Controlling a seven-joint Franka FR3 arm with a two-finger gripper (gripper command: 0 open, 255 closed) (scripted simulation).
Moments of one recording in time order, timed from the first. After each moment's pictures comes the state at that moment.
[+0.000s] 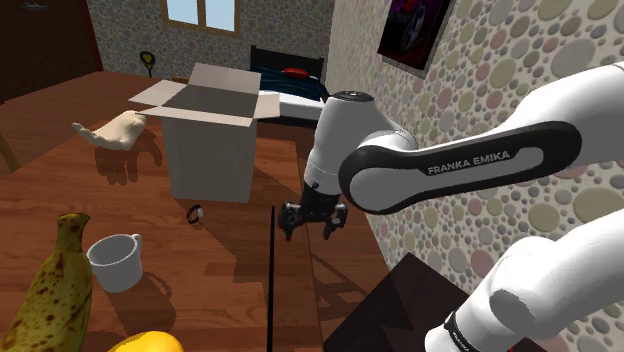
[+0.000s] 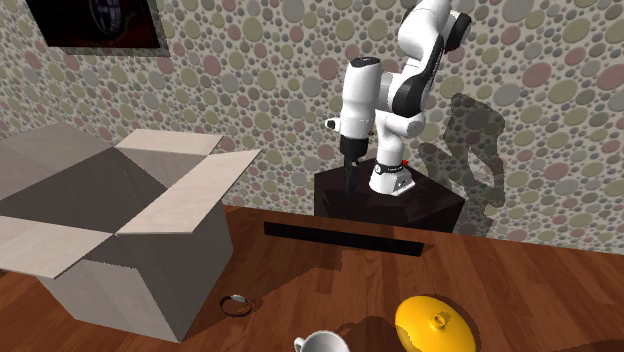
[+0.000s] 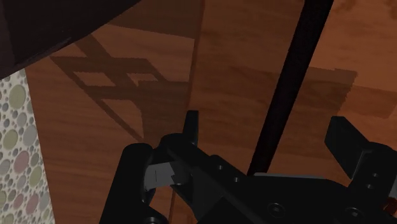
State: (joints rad) arm -0.05 -0.36 0.57 -2.46 0.23 2.21 0.89
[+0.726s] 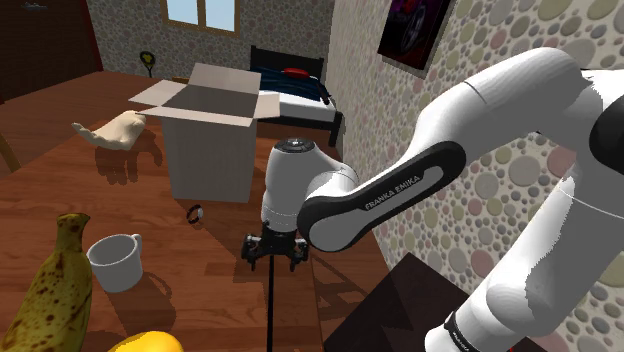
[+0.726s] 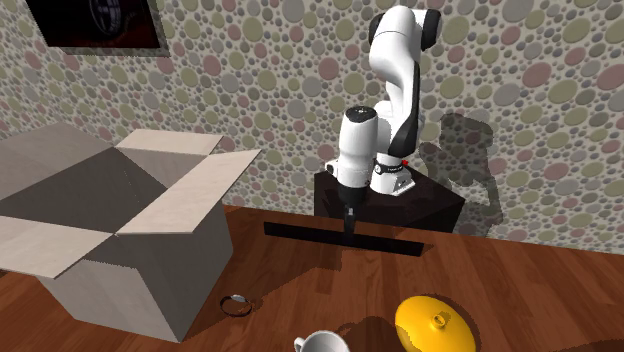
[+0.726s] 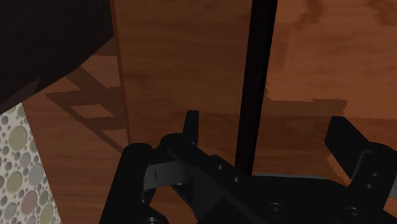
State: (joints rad) arm -0.10 0.07 0.71 -2.34 -0.06 2.41 1.31
